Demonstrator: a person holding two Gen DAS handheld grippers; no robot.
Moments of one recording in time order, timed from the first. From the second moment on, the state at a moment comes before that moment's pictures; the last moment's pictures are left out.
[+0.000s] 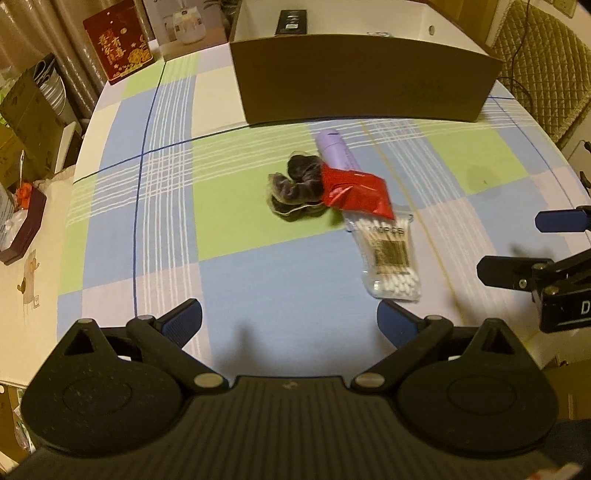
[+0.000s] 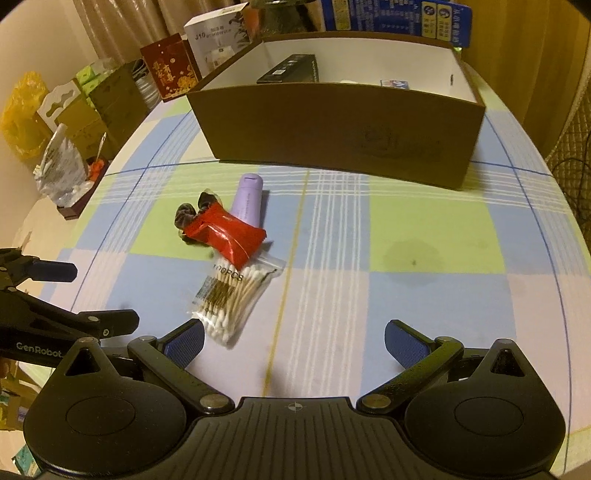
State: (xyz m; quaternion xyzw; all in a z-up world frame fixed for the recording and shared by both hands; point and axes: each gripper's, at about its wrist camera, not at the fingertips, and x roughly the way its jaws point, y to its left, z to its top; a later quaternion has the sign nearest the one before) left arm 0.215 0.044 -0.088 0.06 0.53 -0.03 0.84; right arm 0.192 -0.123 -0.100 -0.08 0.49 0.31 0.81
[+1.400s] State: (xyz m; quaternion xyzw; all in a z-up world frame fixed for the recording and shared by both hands) left arm 0.300 0.053 -0.129 0.14 0.50 -0.16 0.84; right arm 0.259 -0.149 -0.151 -0.11 0.48 0.20 0.85
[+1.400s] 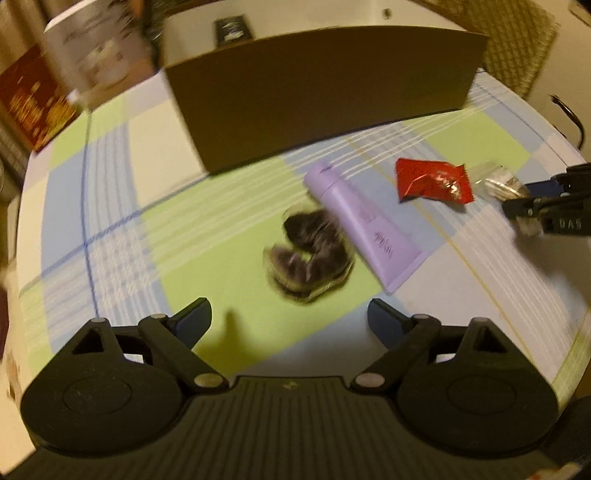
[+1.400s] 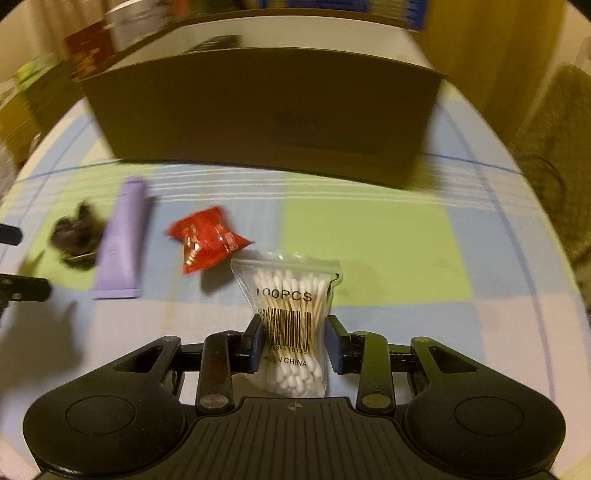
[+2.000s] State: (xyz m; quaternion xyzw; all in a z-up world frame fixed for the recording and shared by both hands) left arm 0.338 0.031 -0.151 0.18 0.46 -0.24 0.83; right arm 0.253 -0.198 -0.150 -0.06 0.48 0.11 0.87
